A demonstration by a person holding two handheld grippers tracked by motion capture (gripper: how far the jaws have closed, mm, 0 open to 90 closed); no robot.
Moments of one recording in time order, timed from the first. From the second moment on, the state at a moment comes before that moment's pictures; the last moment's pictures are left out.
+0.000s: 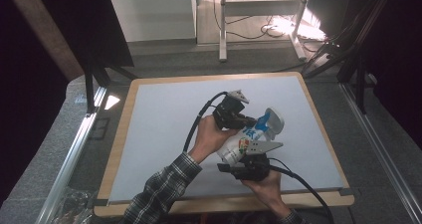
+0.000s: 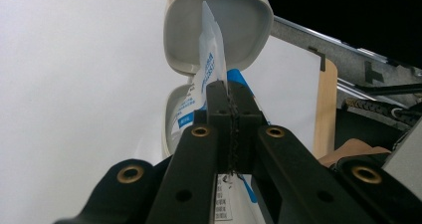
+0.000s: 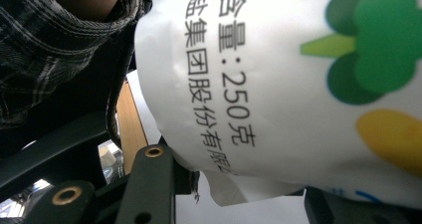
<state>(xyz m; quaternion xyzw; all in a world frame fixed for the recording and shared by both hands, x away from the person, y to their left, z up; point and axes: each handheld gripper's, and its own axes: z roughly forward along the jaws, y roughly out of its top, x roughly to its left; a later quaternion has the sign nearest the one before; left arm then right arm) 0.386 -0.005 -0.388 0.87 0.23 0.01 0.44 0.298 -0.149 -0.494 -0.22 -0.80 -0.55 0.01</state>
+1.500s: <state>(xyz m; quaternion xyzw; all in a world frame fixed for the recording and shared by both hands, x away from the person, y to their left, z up) 0.393 -0.010 -0.385 0.88 0.24 -0.01 0.42 0.297 -0.147 -0.490 -0.21 -0.80 -0.56 0.00</state>
